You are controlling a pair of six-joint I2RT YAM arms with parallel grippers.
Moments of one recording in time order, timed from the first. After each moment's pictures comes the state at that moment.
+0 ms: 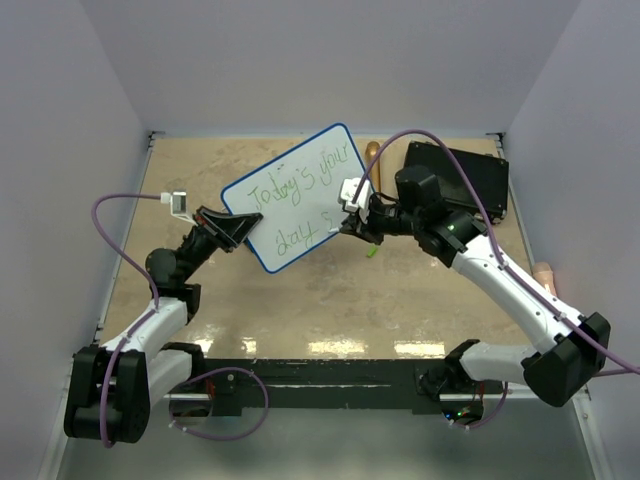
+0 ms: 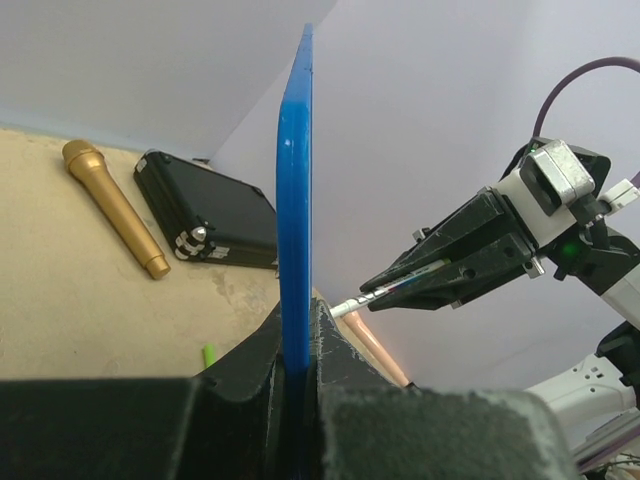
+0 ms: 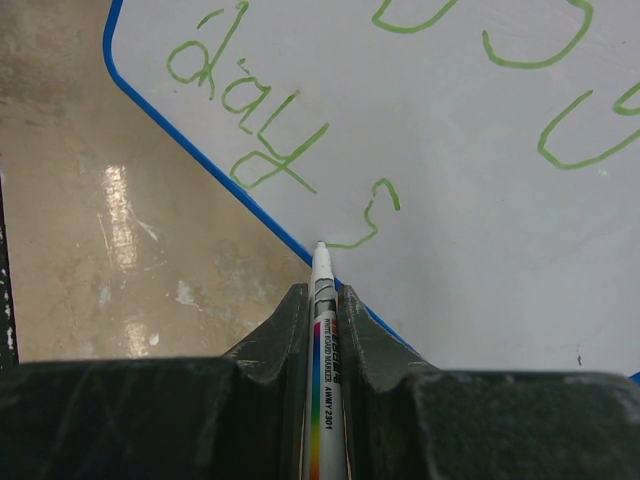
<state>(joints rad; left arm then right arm) -0.08 1.03 0.30 1.19 0.67 -1.07 0.60 1.23 1.17 -0.46 -0.52 -0.54</state>
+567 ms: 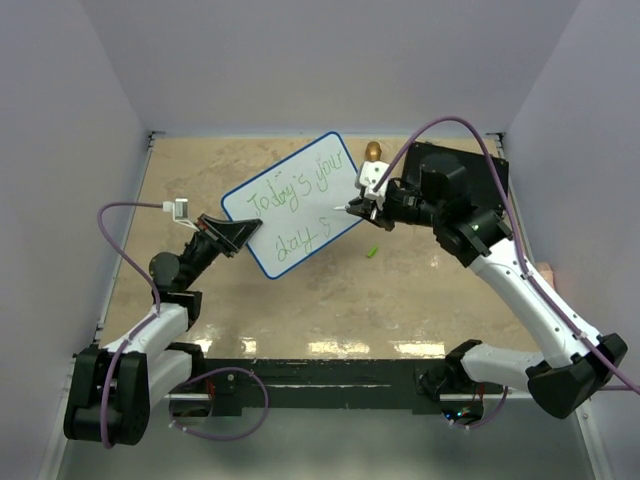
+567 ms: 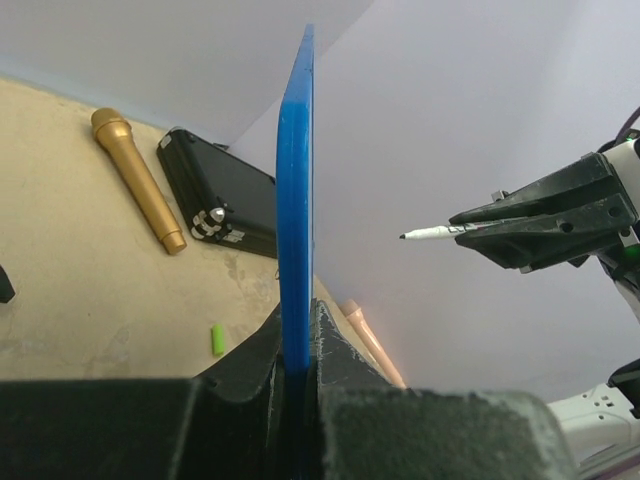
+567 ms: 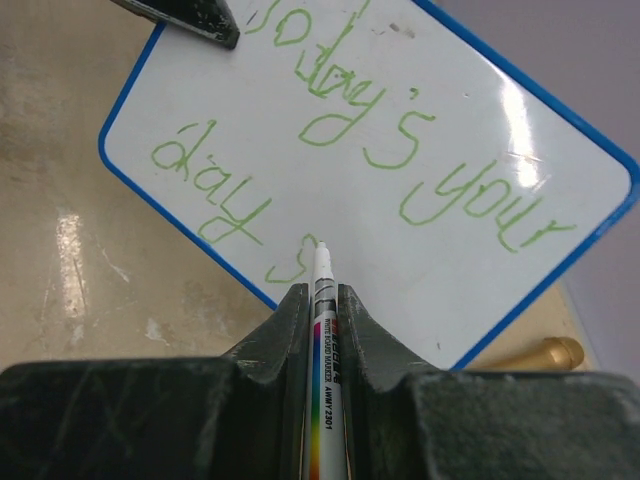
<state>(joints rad) -0.08 1.03 0.24 1.16 0.63 -1.08 0.56 1.18 1.28 -0.47 -0.56 -0.54</state>
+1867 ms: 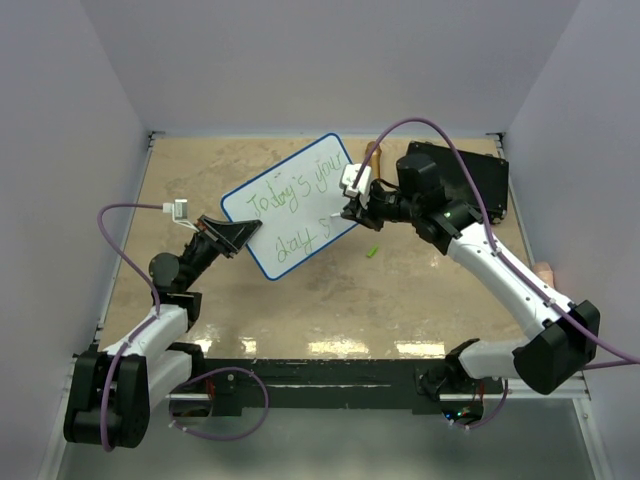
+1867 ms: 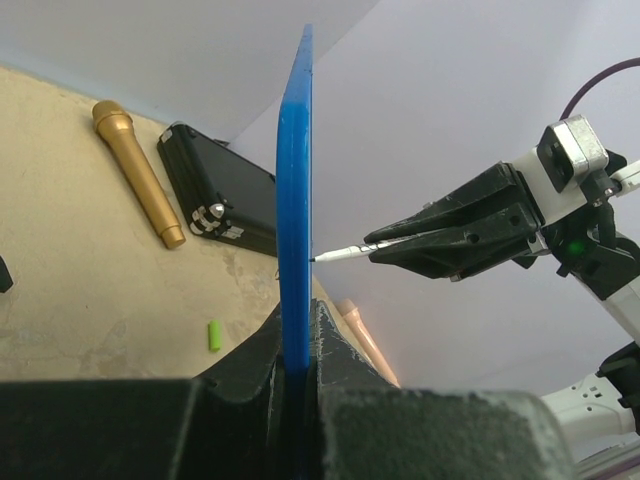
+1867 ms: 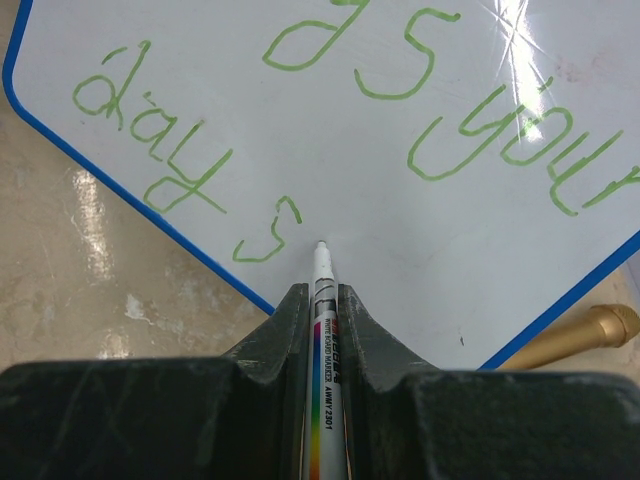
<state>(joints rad) -0.08 1.01 0.23 1.13 0.62 -1.10 0.54 1.31 1.23 -0.42 -0.53 -0.56</state>
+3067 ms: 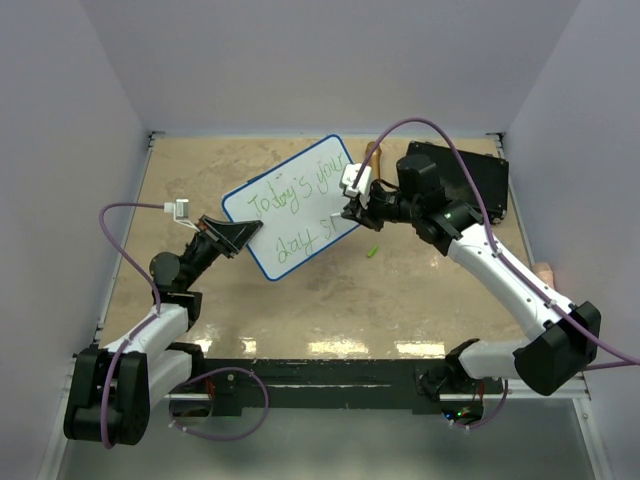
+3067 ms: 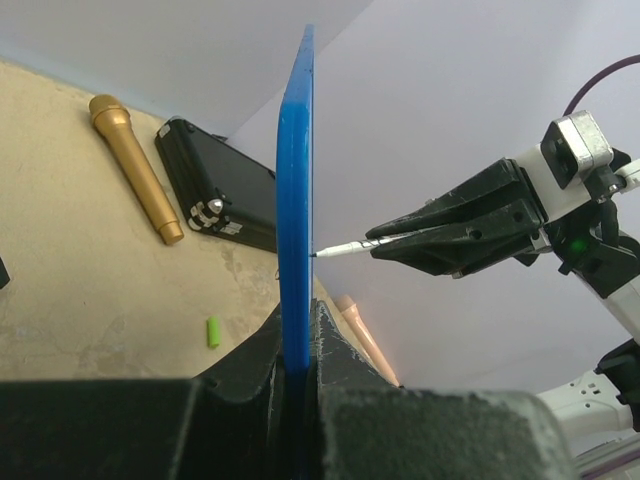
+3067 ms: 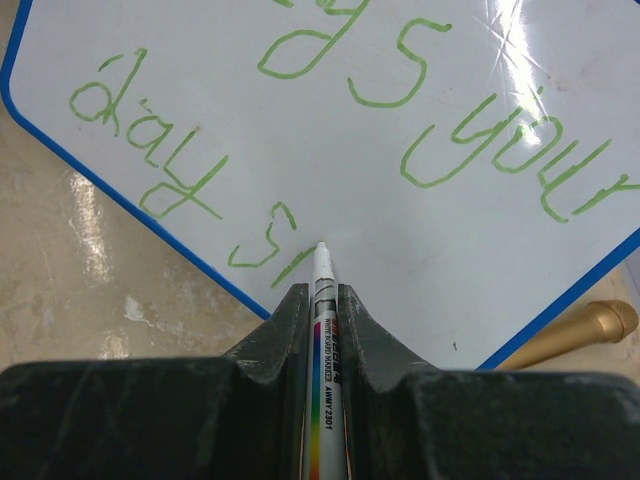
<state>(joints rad) -0.08 1.02 0.23 1.14 0.63 -1.10 0.54 1.31 1.22 -0.42 -0.52 -0.55</state>
